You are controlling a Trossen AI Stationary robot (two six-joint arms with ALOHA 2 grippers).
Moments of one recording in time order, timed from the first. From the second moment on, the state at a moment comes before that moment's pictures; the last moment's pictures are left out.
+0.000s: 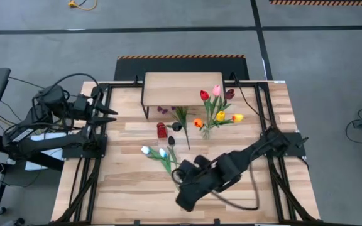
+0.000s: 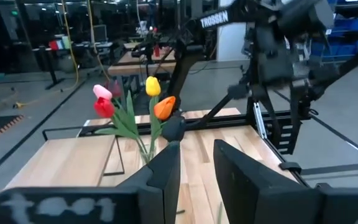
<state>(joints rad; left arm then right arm) 0.40 0.47 0.96 -0.55 0.50 0.08 0.55 2.11 2.33 -1.22 0.24 0.94</state>
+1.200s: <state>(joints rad) 0.40 0.47 0.96 -0.78 0.54 0.15 0.40 2.53 2.33 -1.12 0.34 1.25</state>
